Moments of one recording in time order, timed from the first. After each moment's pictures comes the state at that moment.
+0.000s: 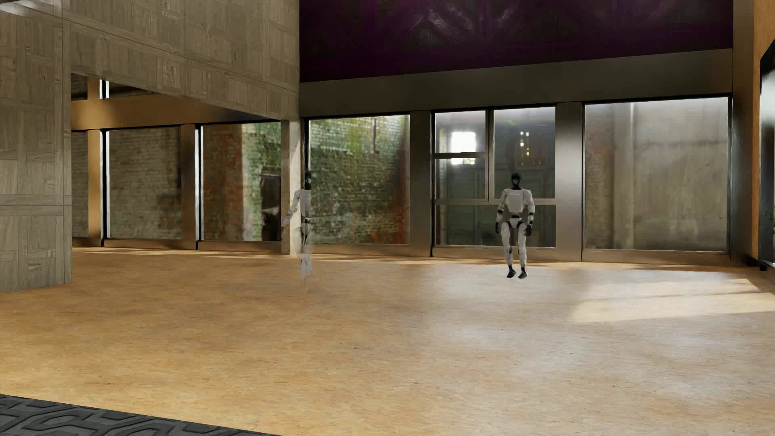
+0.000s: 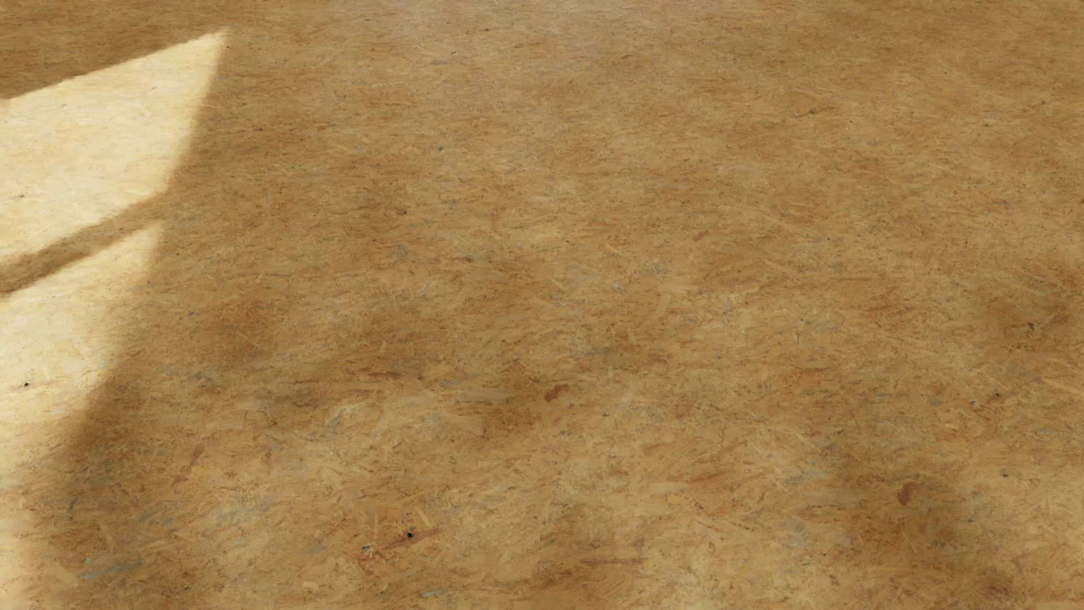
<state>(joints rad) 0.04 0.06 -0.04 -0.05 0.08 -0.02 0.00 0.00 0.06 0.36 0.39 0.17 0.19 -0.35 -0.28 0.32 -0.33 0.00 0.00 -0.50 0.47 0.97 0.99 0.00 0.00 0.00 0.00 0.00 0.00</state>
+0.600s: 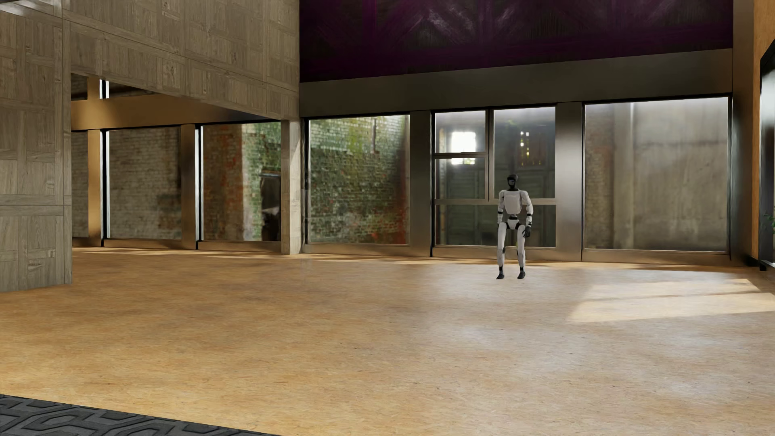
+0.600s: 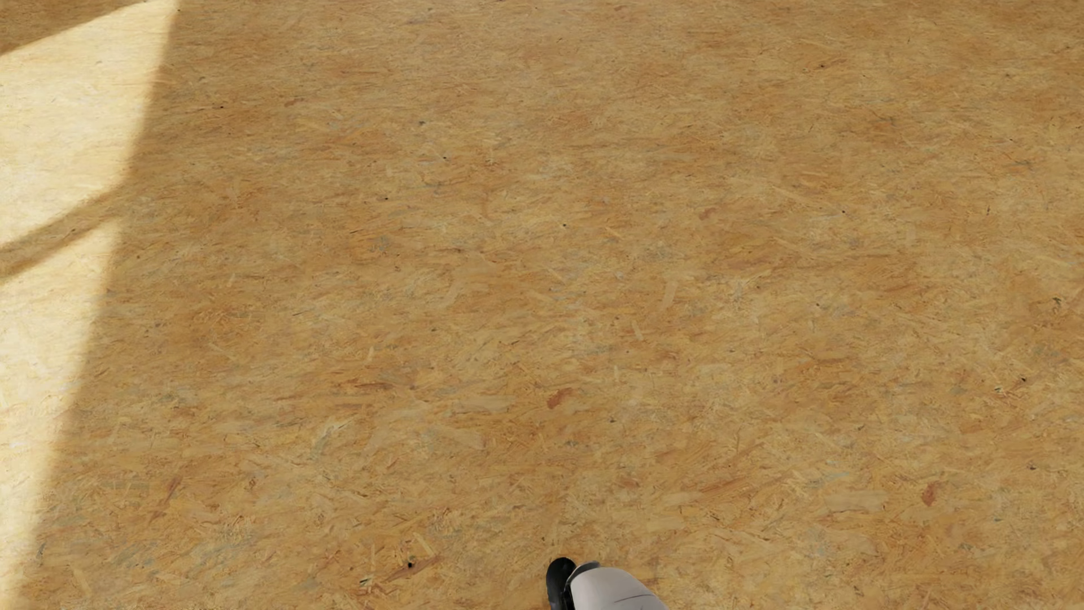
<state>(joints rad) 0.17 -0.47 -0.20 -0.06 0.04 -0.02 0.00 0.00 0.15 0.39 0.54 0.15 0.38 -0.38 -0.16 0.35 -0.32 0.00 0.00 -0.47 0.52 0.93 1.11 0.00 0.00 0.00 0.00 0.00 0.00</state>
